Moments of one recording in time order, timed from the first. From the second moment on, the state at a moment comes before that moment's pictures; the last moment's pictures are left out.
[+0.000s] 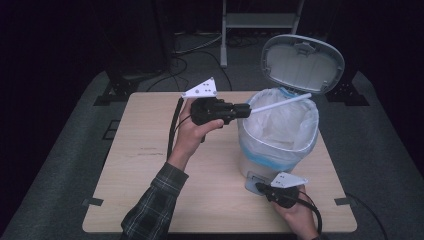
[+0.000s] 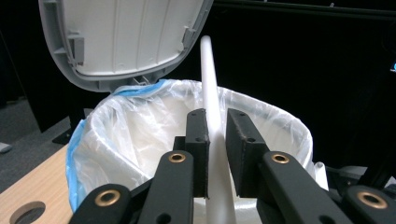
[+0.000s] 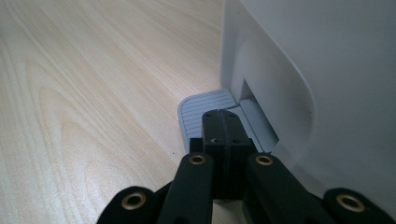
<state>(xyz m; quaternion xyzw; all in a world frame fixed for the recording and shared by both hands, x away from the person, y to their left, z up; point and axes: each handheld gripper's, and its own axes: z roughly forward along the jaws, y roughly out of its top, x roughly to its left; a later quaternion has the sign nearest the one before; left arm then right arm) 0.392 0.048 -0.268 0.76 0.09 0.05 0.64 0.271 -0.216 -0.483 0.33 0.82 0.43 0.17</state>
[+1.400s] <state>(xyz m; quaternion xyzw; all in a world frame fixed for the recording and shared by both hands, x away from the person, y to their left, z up) 0.364 0.122 -0.297 0.77 0.16 0.11 0.61 0.271 -0.216 -0.483 0.33 0.82 0.43 0.17</state>
